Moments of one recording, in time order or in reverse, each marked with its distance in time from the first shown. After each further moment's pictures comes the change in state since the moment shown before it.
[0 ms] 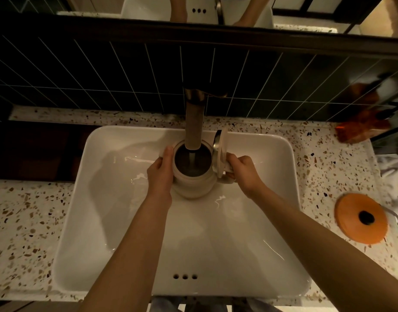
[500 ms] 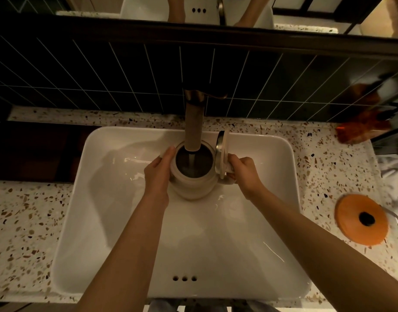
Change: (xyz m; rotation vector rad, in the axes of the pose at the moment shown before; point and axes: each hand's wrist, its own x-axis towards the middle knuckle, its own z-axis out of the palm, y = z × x) left_hand 0.003 0.006 -0.004 -0.028 -0.026 -0.051; right_hand 0.002 0.001 0.000 0.062 0.045 0.038
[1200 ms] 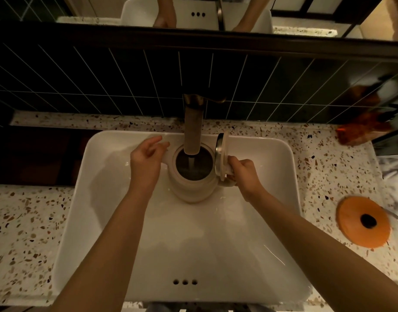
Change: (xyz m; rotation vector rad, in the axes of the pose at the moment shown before) left_hand 0.008 0.037 -0.011 0.215 -0.026 0.394; right_hand -0.001 -0.006 0.000 -0.012 0.017 0.045
